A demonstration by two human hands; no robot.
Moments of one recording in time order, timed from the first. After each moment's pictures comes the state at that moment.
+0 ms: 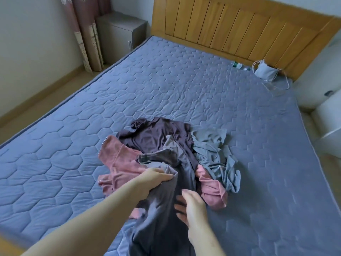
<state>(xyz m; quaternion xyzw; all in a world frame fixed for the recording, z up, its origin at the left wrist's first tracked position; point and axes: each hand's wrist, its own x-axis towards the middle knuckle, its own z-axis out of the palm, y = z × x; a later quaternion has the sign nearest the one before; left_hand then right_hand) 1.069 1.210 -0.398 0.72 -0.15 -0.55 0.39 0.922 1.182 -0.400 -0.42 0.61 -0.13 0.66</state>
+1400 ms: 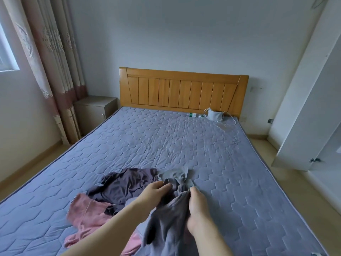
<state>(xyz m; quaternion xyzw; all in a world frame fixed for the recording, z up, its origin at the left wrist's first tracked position) 0.897 1.170 -0.287 0.66 -0.36 -0.44 0.49 0.778 1.127 -0.279 -0.36 0.51 -0.31 0.71</state>
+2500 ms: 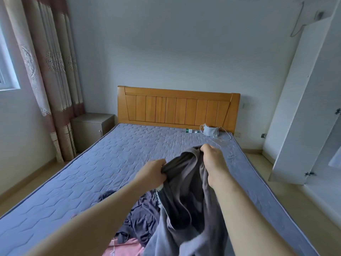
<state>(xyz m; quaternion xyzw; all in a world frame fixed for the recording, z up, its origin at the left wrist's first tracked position) 0.933 1.144 -0.186 0.78 -0.58 -0.11 0.22 0.774 1.092 -0.134 -0.58 0.46 -0.44 0.50</state>
